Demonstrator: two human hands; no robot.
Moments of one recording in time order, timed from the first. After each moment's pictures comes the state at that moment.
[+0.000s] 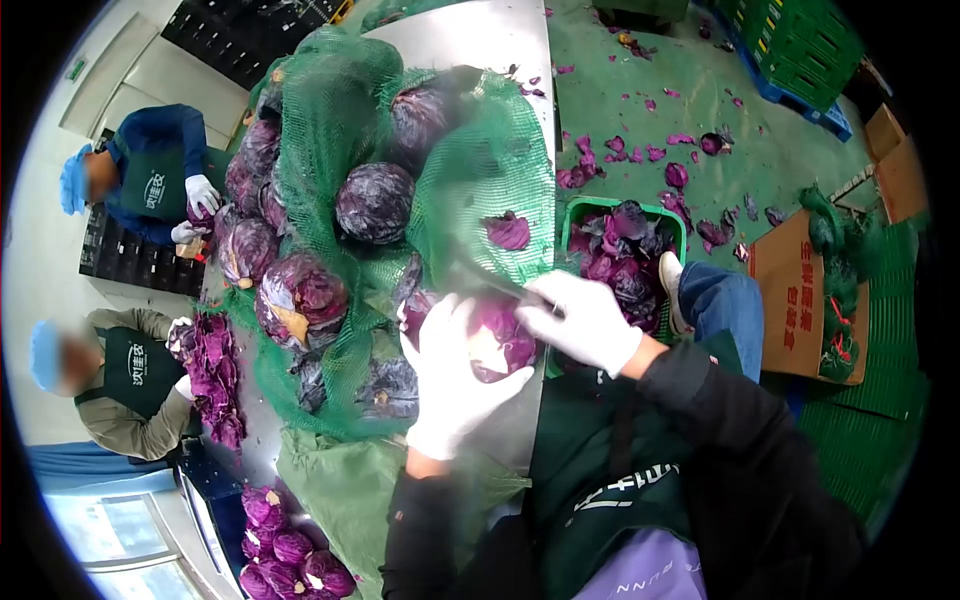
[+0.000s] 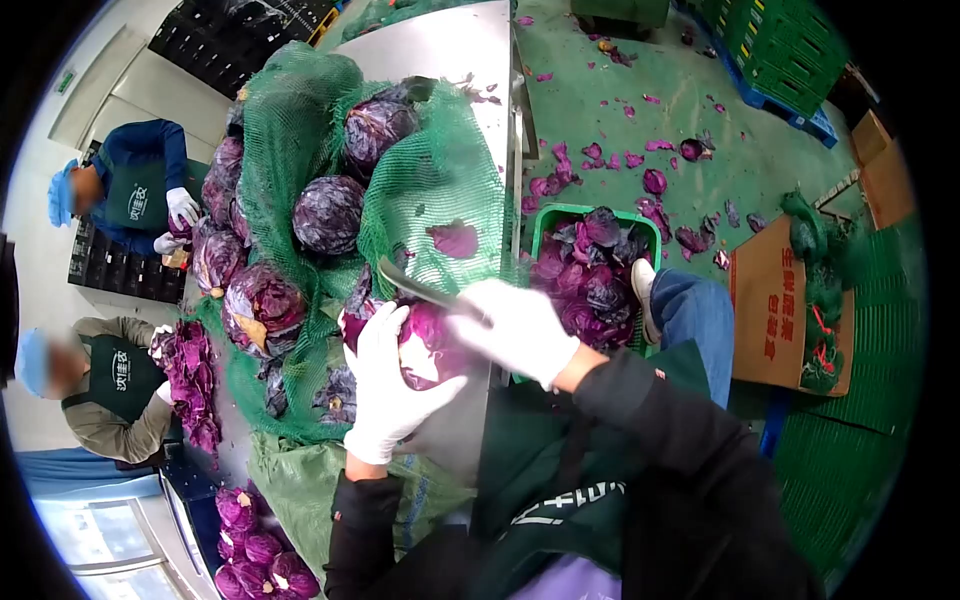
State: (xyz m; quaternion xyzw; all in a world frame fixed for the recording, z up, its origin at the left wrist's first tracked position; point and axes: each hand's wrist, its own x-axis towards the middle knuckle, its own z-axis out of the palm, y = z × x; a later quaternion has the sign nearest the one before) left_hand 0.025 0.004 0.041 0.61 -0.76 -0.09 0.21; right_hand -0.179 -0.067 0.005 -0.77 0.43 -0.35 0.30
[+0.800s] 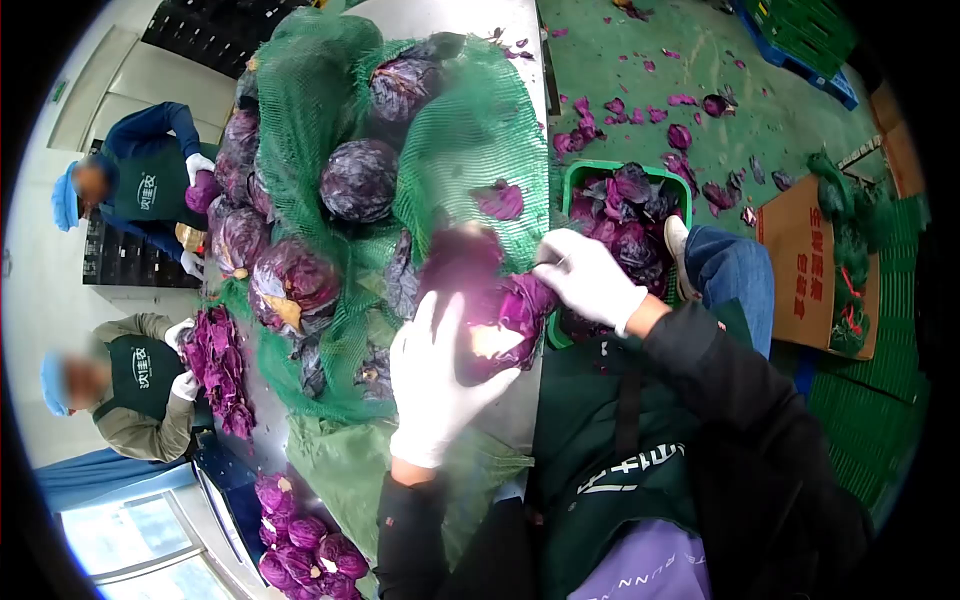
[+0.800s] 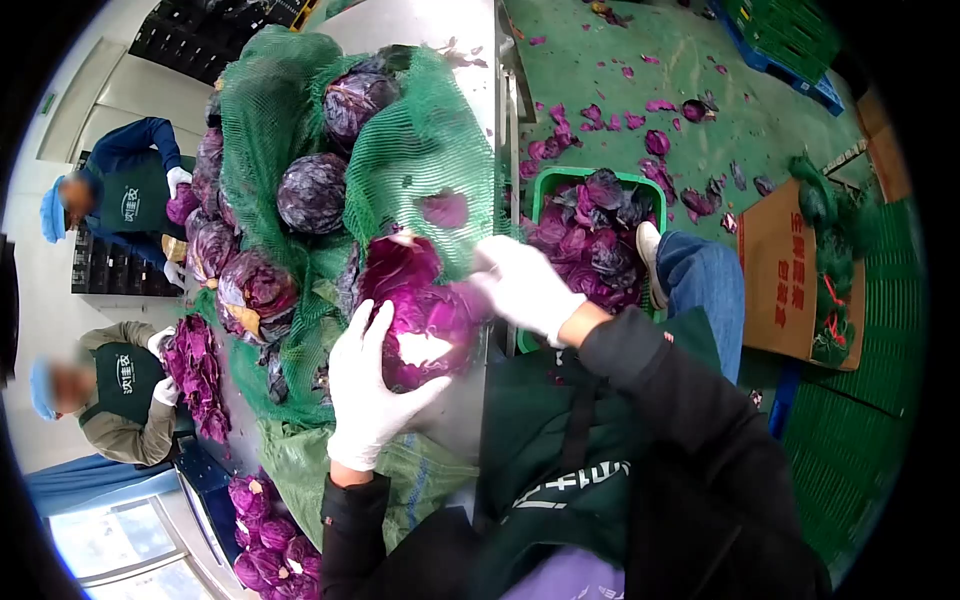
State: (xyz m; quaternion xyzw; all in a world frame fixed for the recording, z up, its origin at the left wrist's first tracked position) left_hand 0.025 0.020 0.063 0.62 -0.77 -0.04 0.15; right_hand -0.190 -0.082 -0.027 -0.70 0.46 -0.32 0.44
